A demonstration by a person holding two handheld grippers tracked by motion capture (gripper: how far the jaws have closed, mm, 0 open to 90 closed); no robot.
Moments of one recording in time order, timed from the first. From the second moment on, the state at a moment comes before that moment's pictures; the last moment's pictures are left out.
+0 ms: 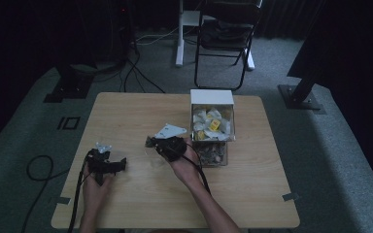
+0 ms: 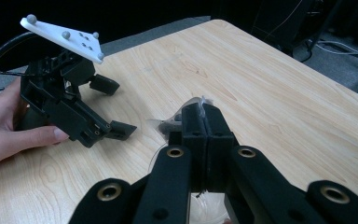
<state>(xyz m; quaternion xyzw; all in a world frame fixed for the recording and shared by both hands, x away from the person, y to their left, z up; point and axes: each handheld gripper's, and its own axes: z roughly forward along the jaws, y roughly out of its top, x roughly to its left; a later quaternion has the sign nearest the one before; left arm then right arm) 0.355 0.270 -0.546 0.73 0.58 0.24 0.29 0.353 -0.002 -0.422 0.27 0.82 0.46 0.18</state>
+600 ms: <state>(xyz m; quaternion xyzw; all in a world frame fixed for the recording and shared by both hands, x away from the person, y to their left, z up) 0.355 0.270 -0.546 0.73 0.58 0.24 0.28 0.341 -0.003 -0.422 0.26 0.83 0.45 0.18</state>
